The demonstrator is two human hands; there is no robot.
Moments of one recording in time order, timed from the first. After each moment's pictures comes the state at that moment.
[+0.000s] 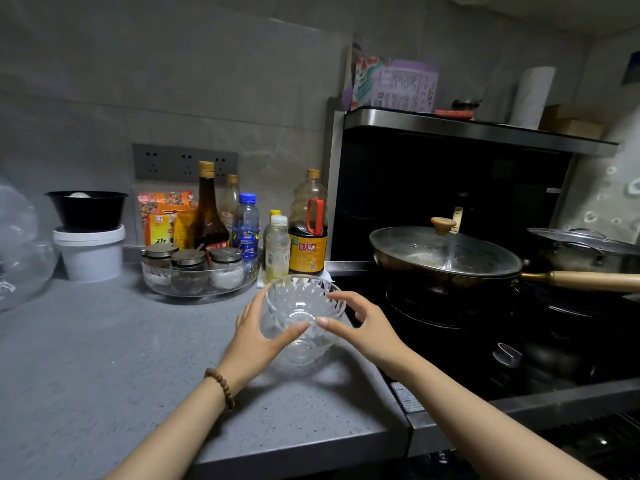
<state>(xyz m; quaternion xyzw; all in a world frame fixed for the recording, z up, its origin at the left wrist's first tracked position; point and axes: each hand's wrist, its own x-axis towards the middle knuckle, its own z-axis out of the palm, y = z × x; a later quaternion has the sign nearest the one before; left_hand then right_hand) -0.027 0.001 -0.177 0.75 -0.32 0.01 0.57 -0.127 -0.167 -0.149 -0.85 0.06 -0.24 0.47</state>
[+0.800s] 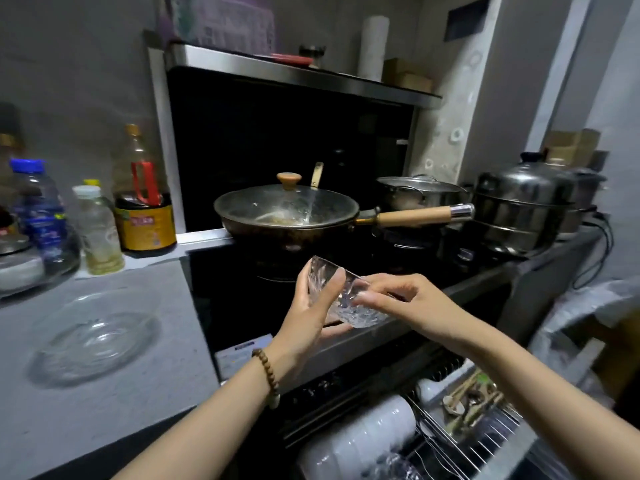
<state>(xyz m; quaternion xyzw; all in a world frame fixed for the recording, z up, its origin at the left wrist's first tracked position) -0.222 -0.219 -0.156 0.49 -0.39 -0.36 0.69 -0.363 -0.317 -0.110 -0.84 0.13 -0.22 0.48</state>
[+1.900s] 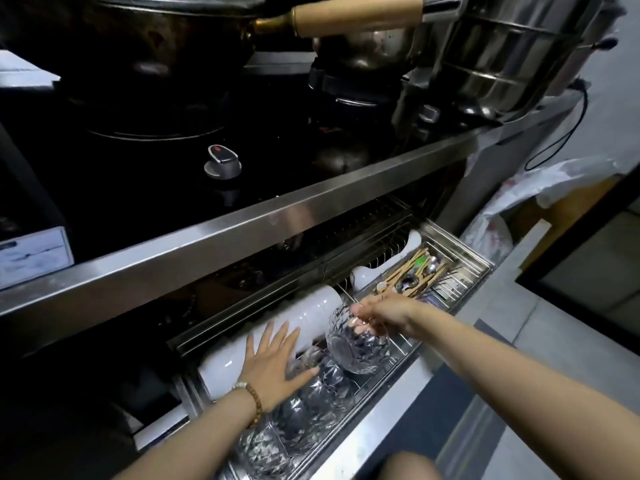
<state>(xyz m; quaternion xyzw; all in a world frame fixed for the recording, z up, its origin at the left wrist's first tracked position) -0.285 -0.312 -0.467 0.78 -0.58 -0.23 0.06 -0.439 -0.486 -0.371 -0.63 0.51 0.07 0.58</state>
